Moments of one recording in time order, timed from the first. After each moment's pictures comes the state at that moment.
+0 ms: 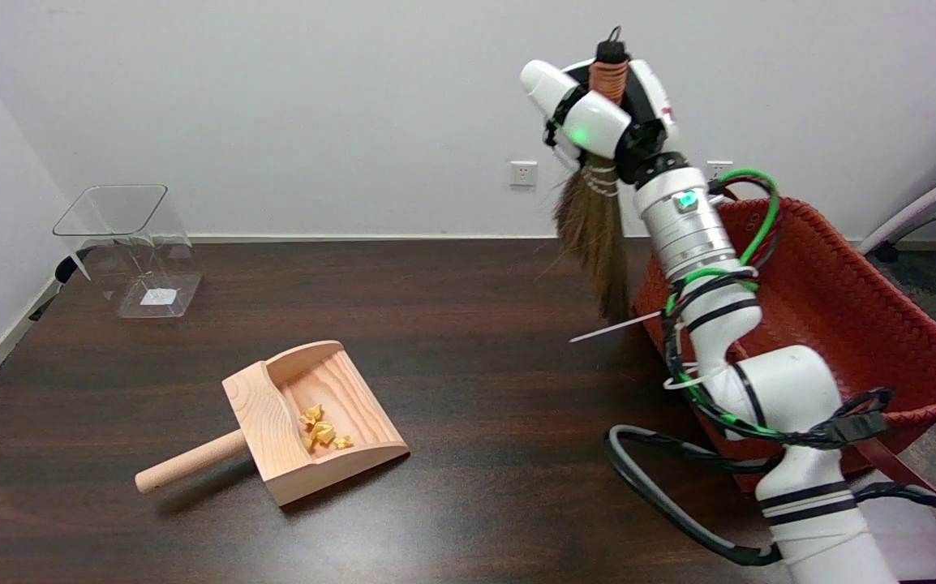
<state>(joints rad) 0.10 -1.48 -1.40 1.74 2.75 -0.20 -1.22</state>
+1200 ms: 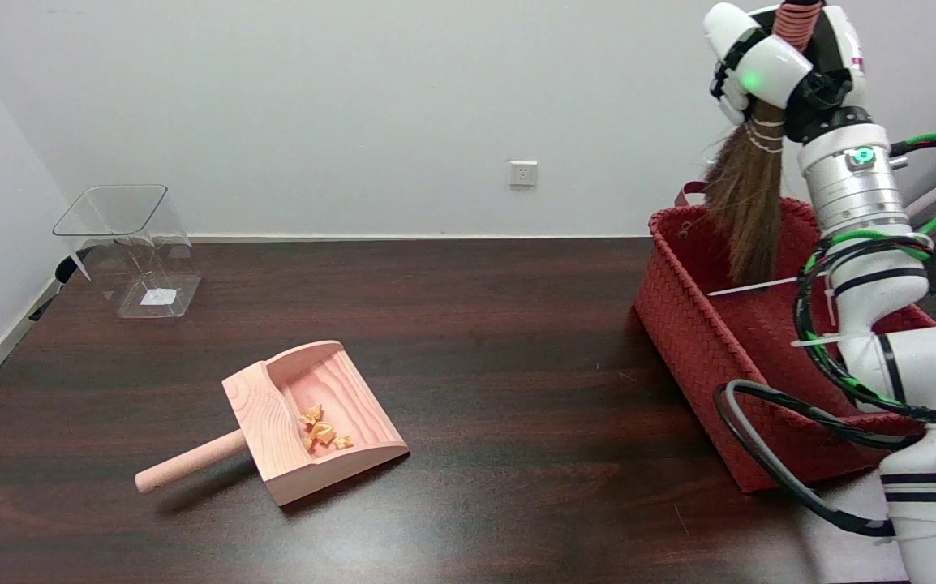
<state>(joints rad) 0.04 -1.29 -1.11 1.84 2.75 -0.11 -1.10</state>
